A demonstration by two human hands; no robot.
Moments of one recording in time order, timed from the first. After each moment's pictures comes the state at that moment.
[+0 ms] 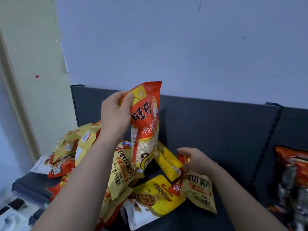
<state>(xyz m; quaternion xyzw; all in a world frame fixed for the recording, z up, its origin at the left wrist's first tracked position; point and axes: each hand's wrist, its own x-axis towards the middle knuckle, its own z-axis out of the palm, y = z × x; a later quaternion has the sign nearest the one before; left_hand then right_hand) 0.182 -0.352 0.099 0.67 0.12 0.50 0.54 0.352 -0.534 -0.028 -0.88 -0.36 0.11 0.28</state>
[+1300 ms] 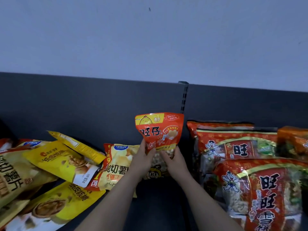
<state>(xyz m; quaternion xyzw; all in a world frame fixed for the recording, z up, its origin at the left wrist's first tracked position) 0.361 -0.578 -0.099 0.76 0.04 0.10 0.64 0.395 -0.714 -0.115 -0.78 -0.13 -0.02 0.61</state>
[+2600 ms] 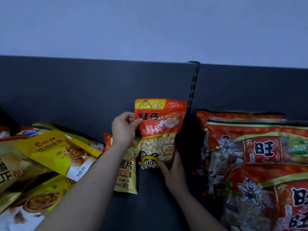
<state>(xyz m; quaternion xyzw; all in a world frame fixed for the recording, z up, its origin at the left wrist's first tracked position) 0.414 -0.530 -0.065 0.76 0.16 0.29 0.56 0.412 -0.704 -0.203 -0.82 -0.14 -0.06 0.56</state>
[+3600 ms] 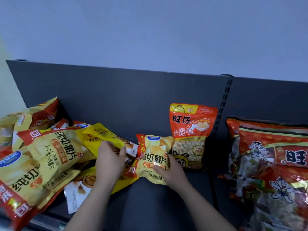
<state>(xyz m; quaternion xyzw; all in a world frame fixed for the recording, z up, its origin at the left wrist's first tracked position) 0.259 -0.455 -0.100 0.80 0.36 0.34 0.34 0.350 -0.631 -0.149 -0.81 -0.20 0.13 0.54</state>
